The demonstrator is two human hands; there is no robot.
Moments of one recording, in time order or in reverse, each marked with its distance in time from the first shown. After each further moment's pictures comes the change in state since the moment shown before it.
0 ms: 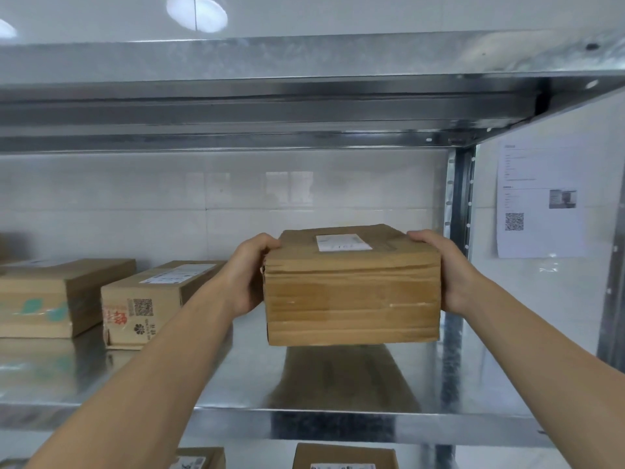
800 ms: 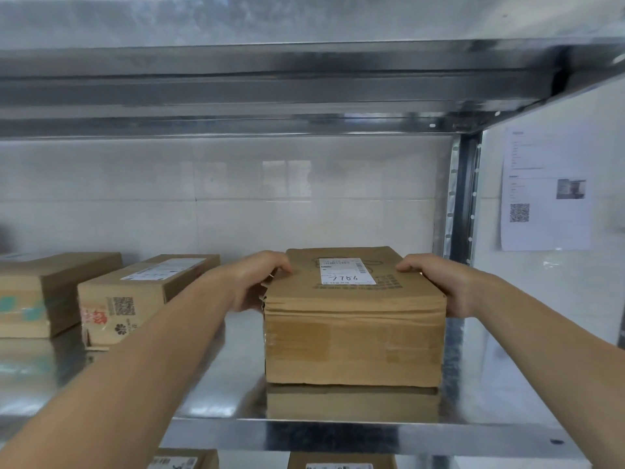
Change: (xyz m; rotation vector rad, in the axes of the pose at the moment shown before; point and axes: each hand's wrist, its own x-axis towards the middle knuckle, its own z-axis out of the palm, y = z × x) left_hand 0.052 -0.015 -0.002 0.400 -0.042 -0.181; right_hand 0.033 0.010 -0.018 -0.321 -0.017 0.295
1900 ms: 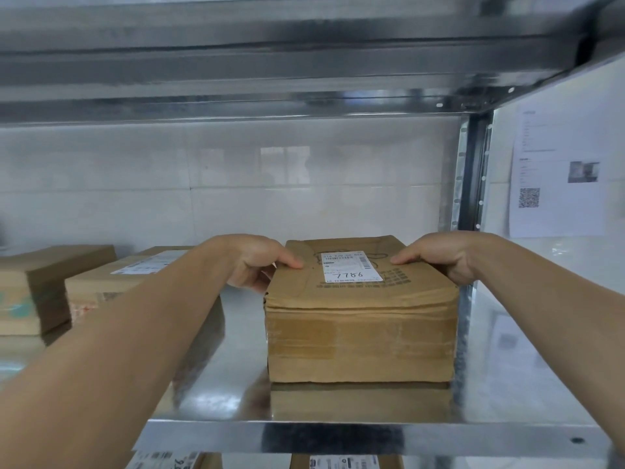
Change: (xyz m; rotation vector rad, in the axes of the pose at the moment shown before) left_hand 0.019 0.022 -0.005 0.237 -0.084 -0.082; right_hand 0.027 -0.027 -0.003 -0.294 -0.032 0.103
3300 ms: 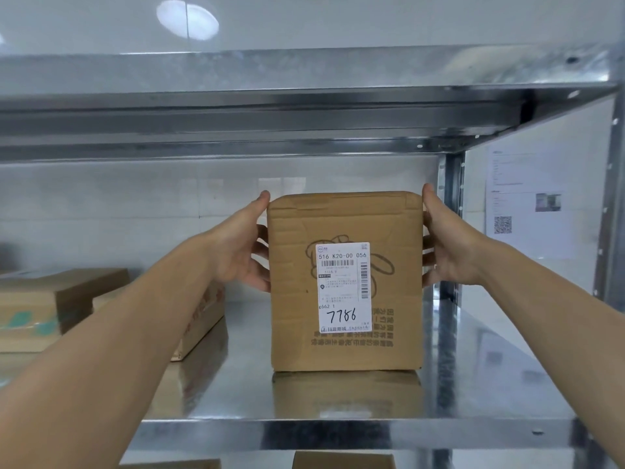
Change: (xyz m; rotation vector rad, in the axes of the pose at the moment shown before) left_hand -0.076 0.025 -0.023 -0.328 0.057 0.183; right_hand -0.079 -0.018 0.001 0.318 0.218 -0.383
